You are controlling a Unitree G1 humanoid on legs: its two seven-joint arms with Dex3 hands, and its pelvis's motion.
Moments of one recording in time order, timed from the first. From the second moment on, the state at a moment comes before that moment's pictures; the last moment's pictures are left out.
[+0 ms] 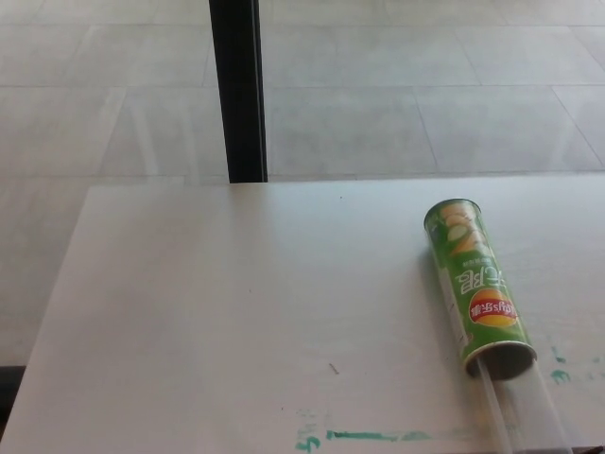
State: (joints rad) left_arm 0.15 0.76 0.49 1.31 -0.14 -0.08 -0.30; right_arm 0.33 -0.94 0.05 -0.47 -0.60 -0.08 0.42
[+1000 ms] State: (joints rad) left_arm 0.17 0.76 0.50 1.31 -0.14 -0.09 -0.30; right_arm 0.14 -0.78 0.12 -0.39 -0.92 0.02 0.34
